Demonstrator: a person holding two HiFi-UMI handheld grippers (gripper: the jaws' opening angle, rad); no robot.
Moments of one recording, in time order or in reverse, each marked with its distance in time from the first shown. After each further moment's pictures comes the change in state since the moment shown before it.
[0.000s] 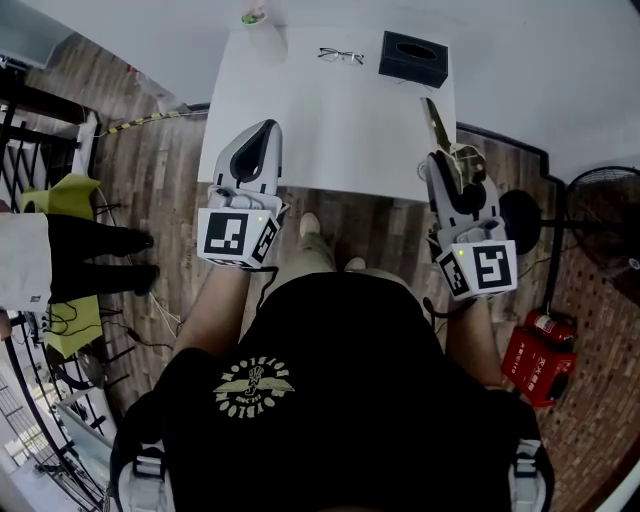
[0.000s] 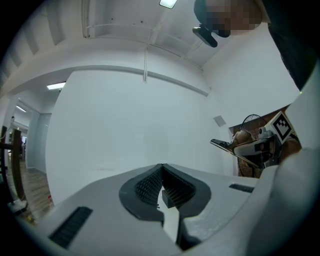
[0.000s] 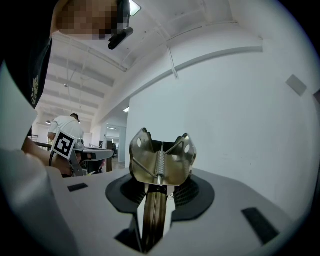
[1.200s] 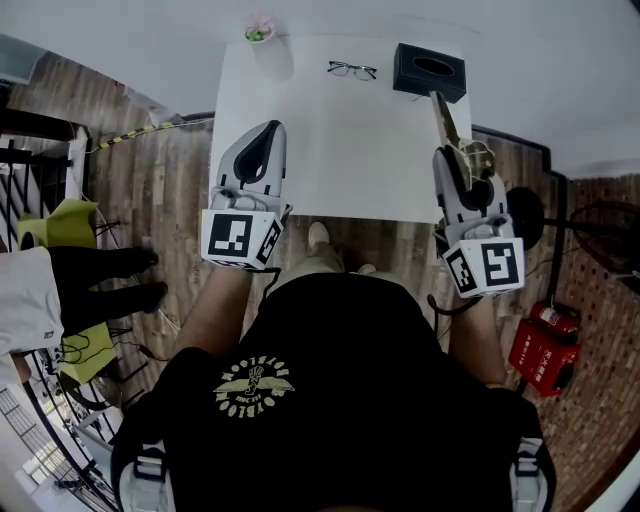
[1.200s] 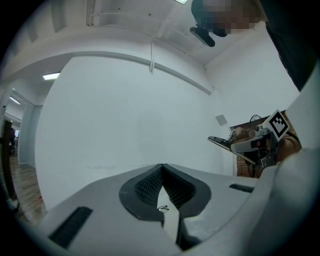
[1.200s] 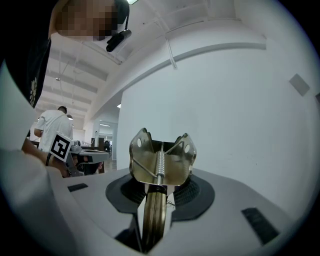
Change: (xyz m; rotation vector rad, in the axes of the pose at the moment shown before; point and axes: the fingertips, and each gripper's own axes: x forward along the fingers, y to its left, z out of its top) left arm 0.075 0.097 -0.025 -0.029 0.028 -0.065; right arm 0.118 -0.005 -0.001 0.000 0.032 -0.072
